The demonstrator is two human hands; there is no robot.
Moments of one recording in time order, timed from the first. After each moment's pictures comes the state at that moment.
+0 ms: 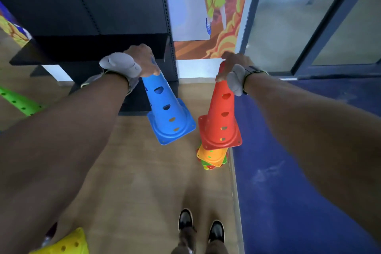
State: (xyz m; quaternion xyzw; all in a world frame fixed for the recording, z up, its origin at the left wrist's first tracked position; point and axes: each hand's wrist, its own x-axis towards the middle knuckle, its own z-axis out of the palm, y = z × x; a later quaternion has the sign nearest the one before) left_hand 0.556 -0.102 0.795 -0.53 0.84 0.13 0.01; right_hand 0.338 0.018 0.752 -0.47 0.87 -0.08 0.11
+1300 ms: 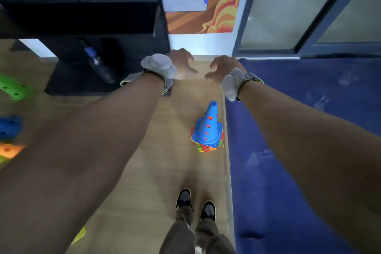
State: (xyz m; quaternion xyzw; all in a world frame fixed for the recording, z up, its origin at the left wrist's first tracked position) left_hand 0.437 -0.084 0.692 -0.42 0.88 0.20 0.08; right_hand 0.314 0.011 0.675 -0.44 0.86 -0.12 0.25
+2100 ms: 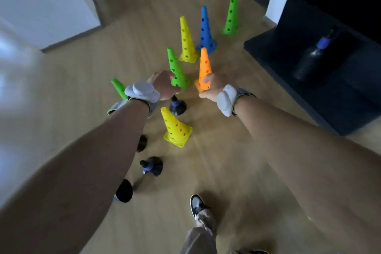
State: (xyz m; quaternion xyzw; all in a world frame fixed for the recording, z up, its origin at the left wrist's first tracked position) left_hand 1.150 0.029 0.674 -0.88 0.43 0.20 -0.04; right_hand 0.989 -0.055 0.664 -0.85 0.42 0.05 0.32
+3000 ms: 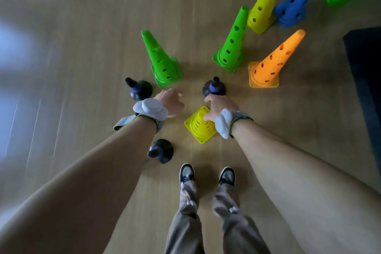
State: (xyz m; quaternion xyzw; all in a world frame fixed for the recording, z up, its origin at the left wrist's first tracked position) left_hand 1.439 -0.018 0.430 -0.90 0.25 0.34 0.00; right_hand 1.328 -0.143 0.398 -0.87 0.29 0.27 0.31
